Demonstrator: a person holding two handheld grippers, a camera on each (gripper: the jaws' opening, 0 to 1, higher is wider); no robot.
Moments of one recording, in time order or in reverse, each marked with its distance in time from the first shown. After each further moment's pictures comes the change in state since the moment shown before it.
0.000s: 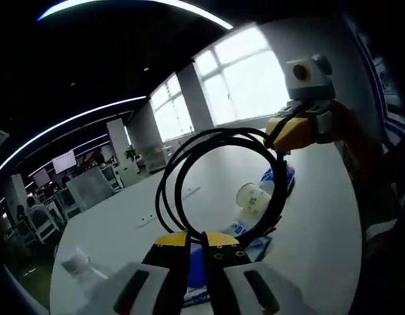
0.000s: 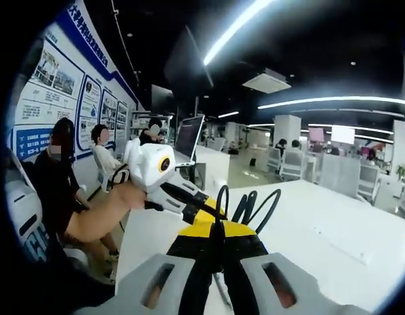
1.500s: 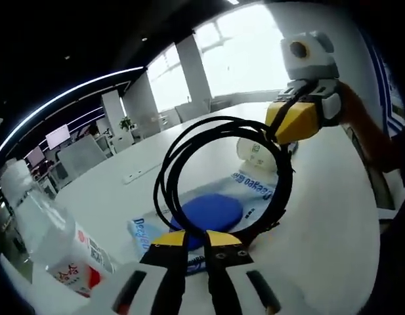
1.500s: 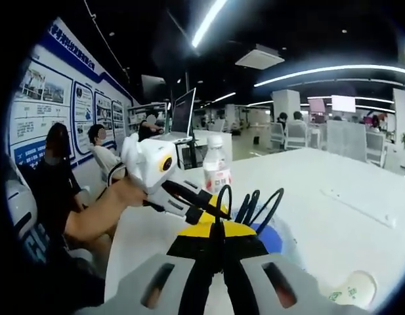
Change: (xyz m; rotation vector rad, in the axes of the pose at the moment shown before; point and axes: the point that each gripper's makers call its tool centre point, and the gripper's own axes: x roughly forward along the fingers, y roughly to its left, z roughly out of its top) left arm 0.029 -0.009 -0.093 -0.038 0.189 -0.029; right arm 0.038 0.005 -0.078 0.134 0.115 0.036
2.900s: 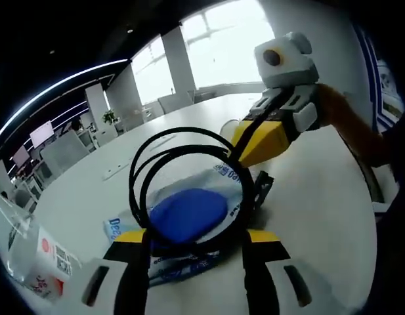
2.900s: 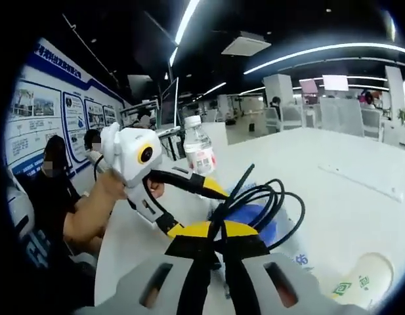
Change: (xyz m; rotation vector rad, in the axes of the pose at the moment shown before) left arm 0.018 -0.023 -0.006 0.029 0.062 -0.118; right arm 0.012 -0.026 -0.027 0.093 0.047 -0.009
